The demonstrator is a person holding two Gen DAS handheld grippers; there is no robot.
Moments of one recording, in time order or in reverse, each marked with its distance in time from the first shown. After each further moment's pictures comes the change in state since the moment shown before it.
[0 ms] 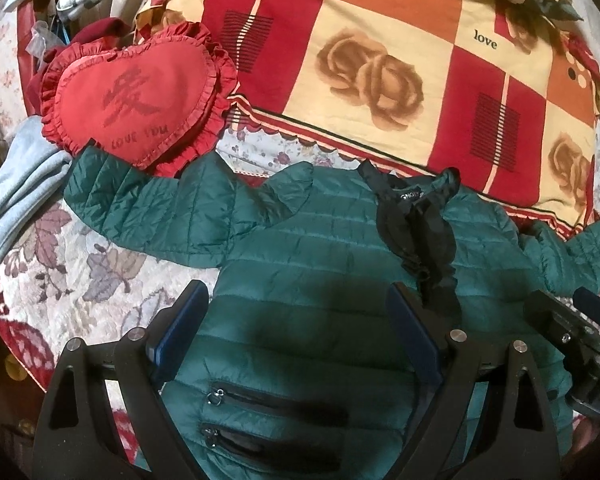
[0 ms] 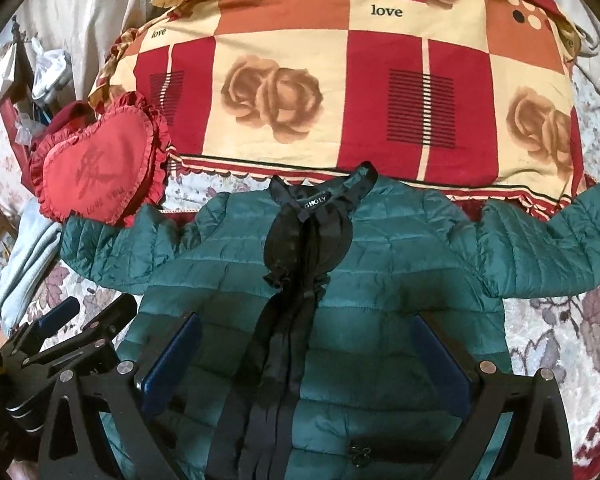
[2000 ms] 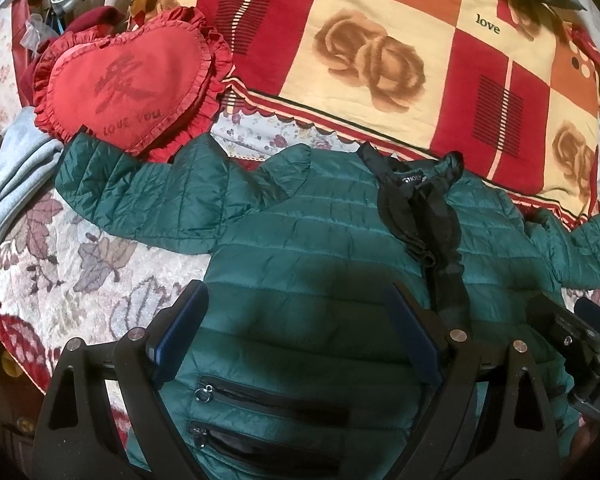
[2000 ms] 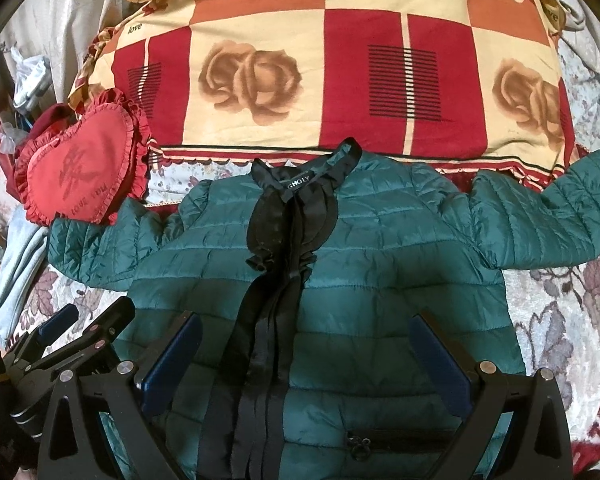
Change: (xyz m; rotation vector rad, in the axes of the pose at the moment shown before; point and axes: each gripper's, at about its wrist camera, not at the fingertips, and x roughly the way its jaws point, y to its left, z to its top) left arm 0.017 -0.004 -0.009 0.007 0.039 -0.001; right arm 0.014 -0.007 -0.010 0.054 -0.001 -0.021
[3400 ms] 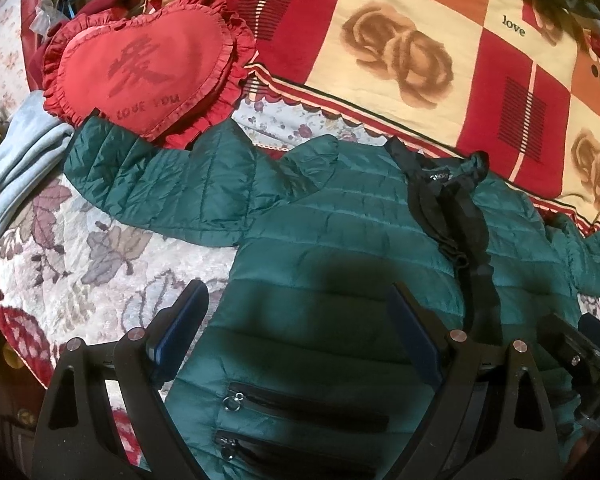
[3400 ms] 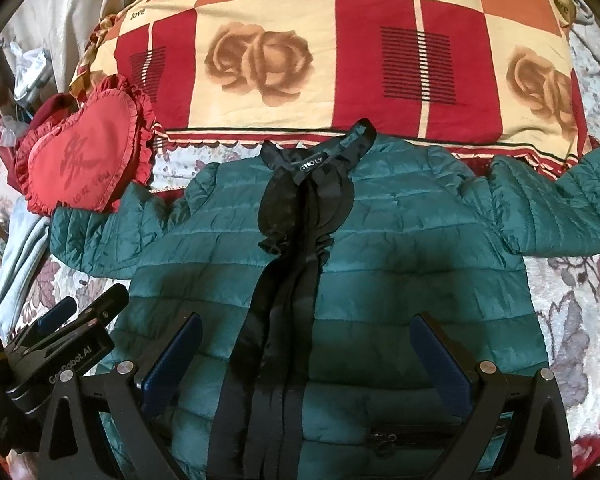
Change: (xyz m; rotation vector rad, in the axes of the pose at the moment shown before) left arm 0.015 0.028 -0.002 -0.033 0.026 0.029; right arm 0.015 0.012 -0.007 0.000 0.035 0.030
